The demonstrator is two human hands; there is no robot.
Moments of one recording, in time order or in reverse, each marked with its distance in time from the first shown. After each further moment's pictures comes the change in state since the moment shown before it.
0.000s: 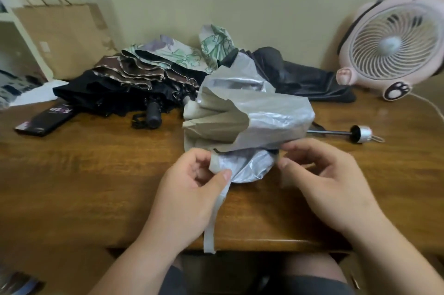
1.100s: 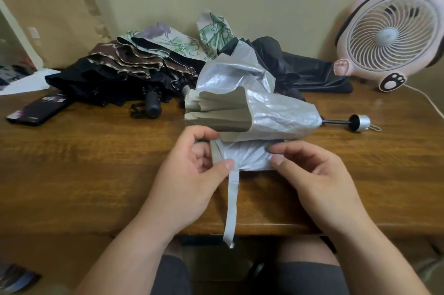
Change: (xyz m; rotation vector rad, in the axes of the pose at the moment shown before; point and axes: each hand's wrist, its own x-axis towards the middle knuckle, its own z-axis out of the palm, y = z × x) left_hand 0.007 -0.009 -0.012 -0.159 -0.142 0.068; right_hand -0.018 0.006 0.025 0.285 -0.005 0.086
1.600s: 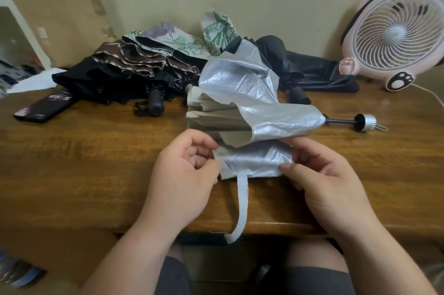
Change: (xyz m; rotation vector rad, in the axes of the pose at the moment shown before) left_hand -0.004 -0.003 0.001 0.112 0.180 0.049; right_hand -0.002 0.002 -0.006 0.075 -0.108 -0.041
